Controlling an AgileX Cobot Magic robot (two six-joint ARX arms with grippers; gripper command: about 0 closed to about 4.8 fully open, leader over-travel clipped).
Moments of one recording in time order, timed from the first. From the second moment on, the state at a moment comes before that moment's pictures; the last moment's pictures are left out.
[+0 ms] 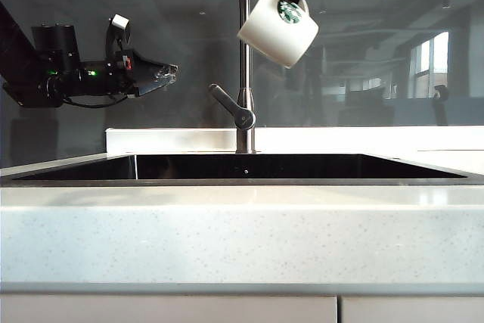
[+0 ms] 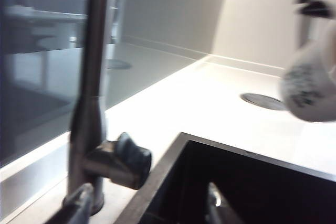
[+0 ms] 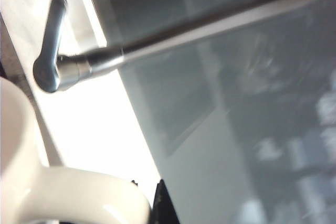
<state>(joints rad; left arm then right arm) 0.00 2.47 1.99 0.91 1.26 -0.47 0.43 1.85 1.90 -0.39 0.25 -1.05</state>
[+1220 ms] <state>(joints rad) 0.04 2.47 1.99 1.02 1.14 -0.49 -0.08 1.84 1.56 -0.34 -0.27 -0.43</state>
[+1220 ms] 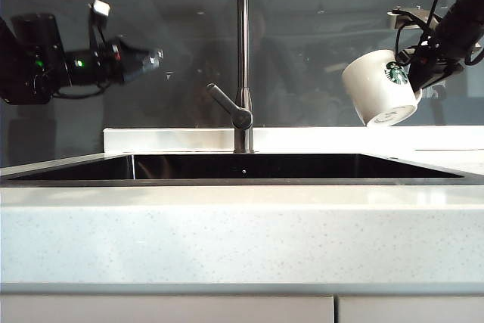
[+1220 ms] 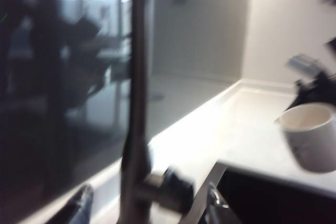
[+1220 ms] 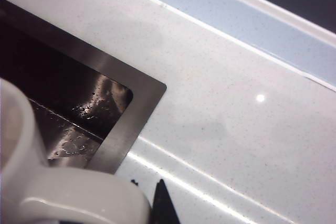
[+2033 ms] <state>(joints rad) 0.02 2.47 1.99 0.72 1.00 -0.17 -0.25 1.91 1.56 -0.18 -0.51 -0.51</state>
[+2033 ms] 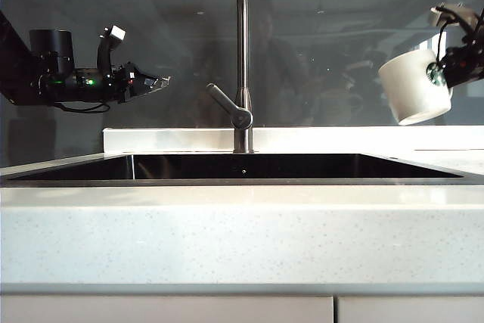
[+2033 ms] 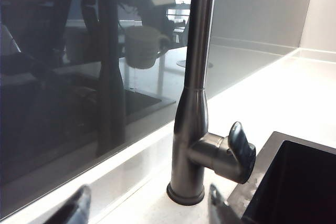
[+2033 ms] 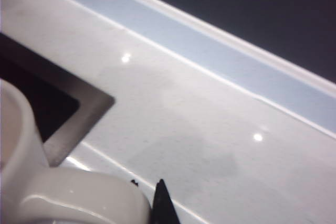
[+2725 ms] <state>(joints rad) 0.02 2.47 1.99 0.72 0.99 -0.17 -0.25 2.09 1.56 0.19 -0.53 -0.39</state>
